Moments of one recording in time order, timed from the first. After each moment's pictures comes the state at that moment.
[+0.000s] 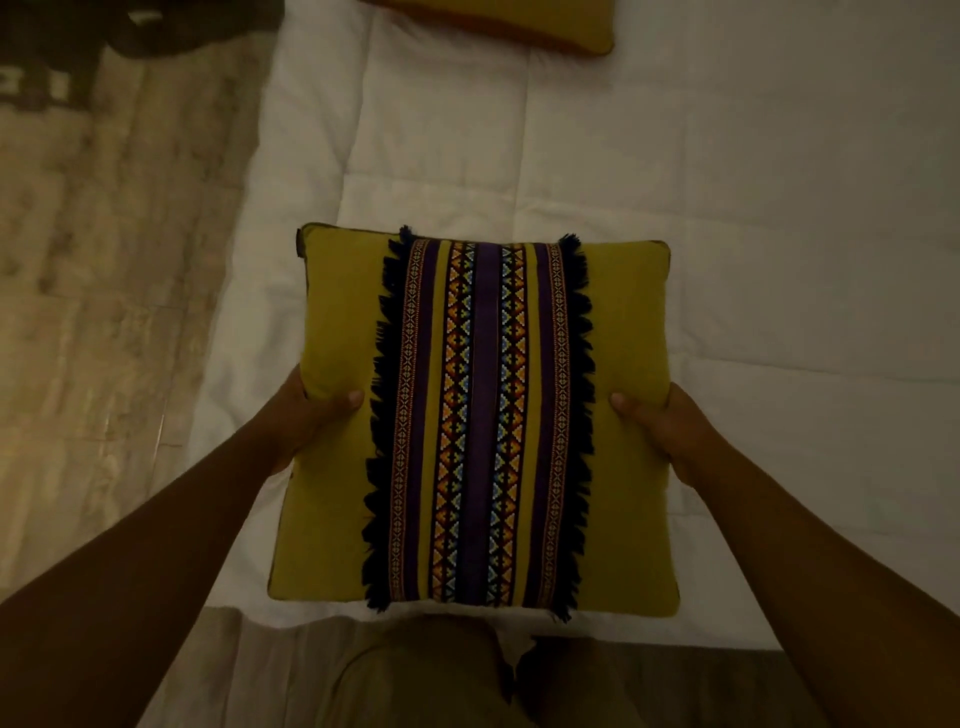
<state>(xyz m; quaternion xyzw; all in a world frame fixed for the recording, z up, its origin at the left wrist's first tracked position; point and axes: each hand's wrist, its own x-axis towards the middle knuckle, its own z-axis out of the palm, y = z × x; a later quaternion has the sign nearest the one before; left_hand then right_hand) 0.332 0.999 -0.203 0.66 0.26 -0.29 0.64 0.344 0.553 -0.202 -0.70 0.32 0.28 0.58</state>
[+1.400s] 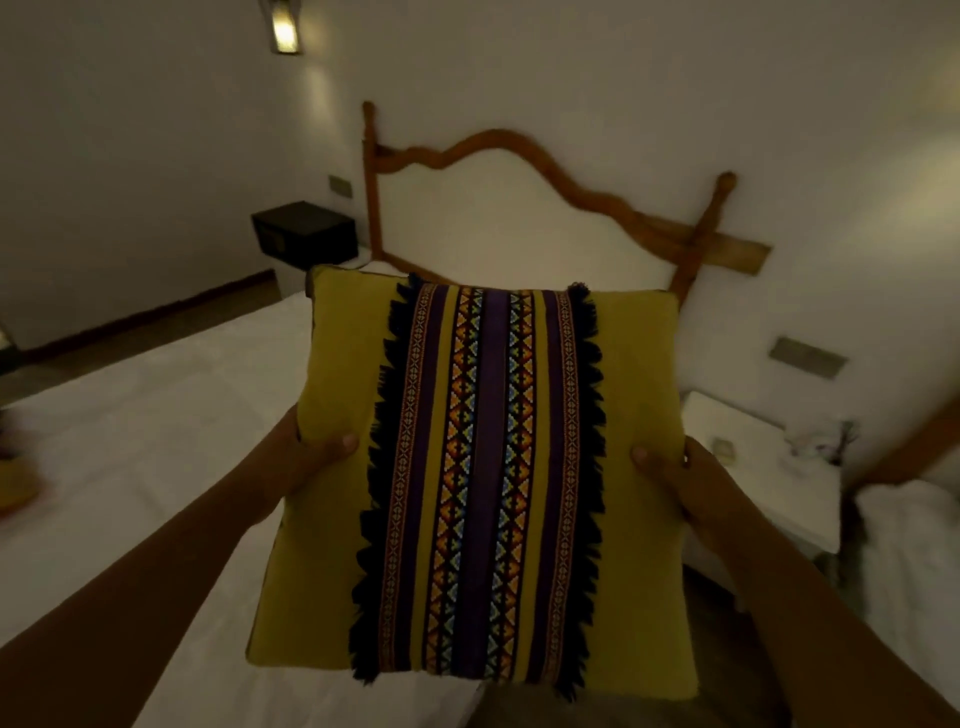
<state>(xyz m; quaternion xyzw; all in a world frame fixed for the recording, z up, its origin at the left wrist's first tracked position) 0.260 0.372 0.112 0.68 -0.33 -0.36 0.55 -0.126 0.114 0.107 -0.59 0.44 -0.26 0.62</state>
